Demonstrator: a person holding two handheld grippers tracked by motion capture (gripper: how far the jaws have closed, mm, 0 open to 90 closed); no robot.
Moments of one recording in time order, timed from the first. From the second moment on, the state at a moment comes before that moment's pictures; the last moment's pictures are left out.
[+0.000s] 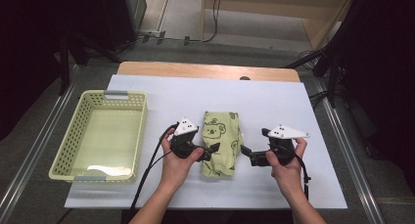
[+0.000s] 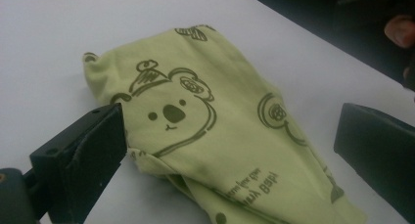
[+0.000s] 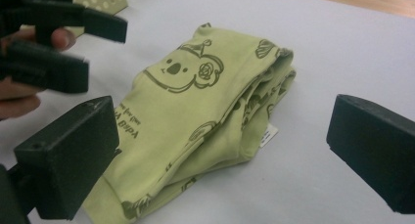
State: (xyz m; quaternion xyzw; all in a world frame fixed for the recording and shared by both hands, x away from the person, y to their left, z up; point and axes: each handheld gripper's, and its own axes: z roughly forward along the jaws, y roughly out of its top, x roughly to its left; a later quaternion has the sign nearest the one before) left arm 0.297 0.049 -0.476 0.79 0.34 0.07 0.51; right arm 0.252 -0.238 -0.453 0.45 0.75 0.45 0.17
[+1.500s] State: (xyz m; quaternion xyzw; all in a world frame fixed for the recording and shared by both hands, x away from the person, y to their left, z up) left arm 0.258 0.024 -0.515 0.83 0.36 0.07 0.41; right arm 0.371 -0.218 -0.476 0.48 0.78 0.38 0.14
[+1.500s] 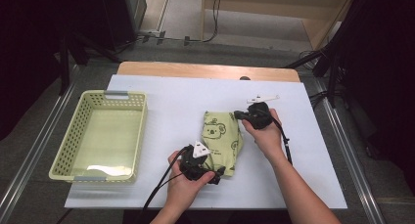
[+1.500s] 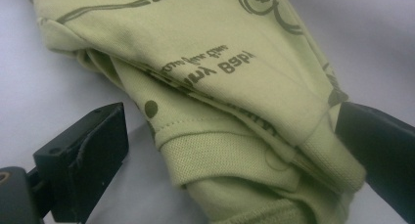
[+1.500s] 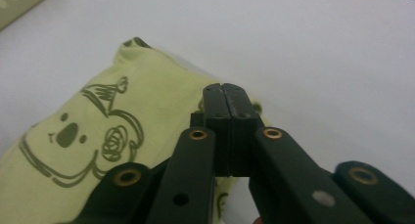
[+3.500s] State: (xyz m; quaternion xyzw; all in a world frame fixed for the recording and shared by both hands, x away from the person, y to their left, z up) left arm 0.260 0.022 -0.515 0.83 0.36 0.04 0.42; right arm 0.372 -0.226 -0.506 0.49 0.78 0.38 0.08
